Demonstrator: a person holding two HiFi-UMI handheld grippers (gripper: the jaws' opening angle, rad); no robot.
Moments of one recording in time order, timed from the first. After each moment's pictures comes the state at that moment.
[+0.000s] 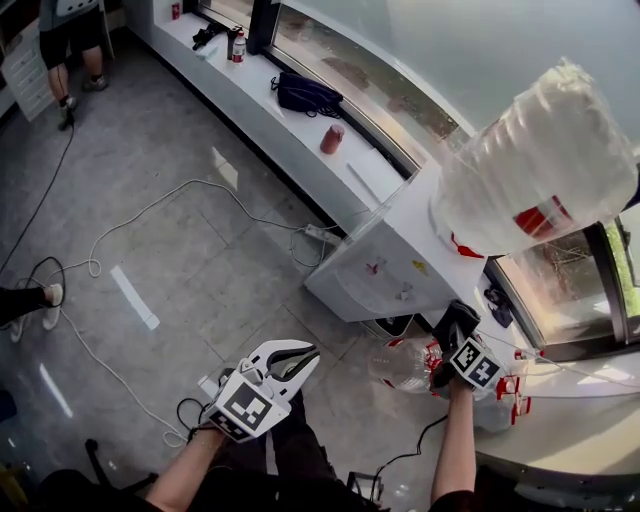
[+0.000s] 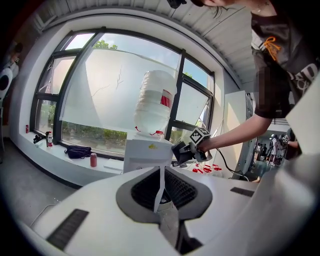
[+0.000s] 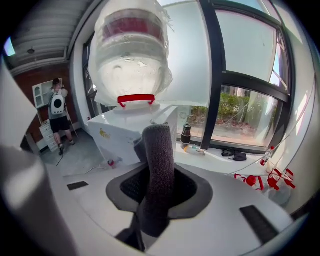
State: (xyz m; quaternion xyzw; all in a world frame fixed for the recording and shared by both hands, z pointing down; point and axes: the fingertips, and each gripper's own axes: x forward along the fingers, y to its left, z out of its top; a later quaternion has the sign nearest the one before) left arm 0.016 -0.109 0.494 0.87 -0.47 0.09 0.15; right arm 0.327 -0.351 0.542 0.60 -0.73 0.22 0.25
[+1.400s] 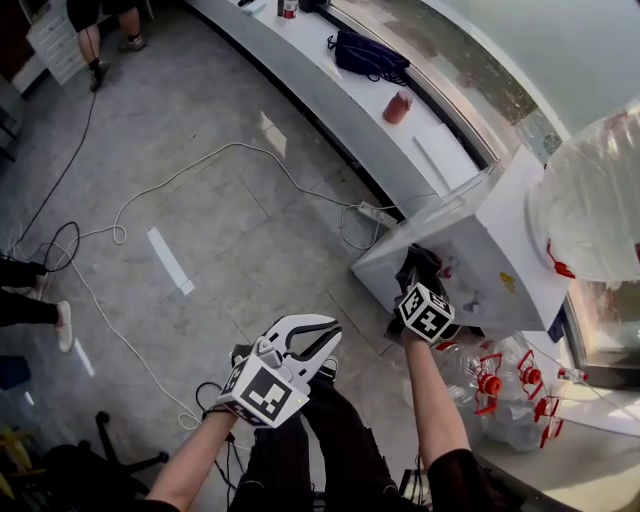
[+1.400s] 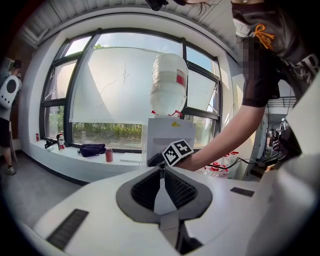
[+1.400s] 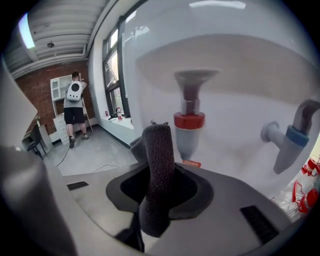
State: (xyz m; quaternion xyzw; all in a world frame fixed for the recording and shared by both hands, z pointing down) left arm -0.045 -0.158 0.620 0.84 -0.52 0.13 0.13; right arm 0.070 -0.402 0.773 0.52 -0.79 0.20 0.25
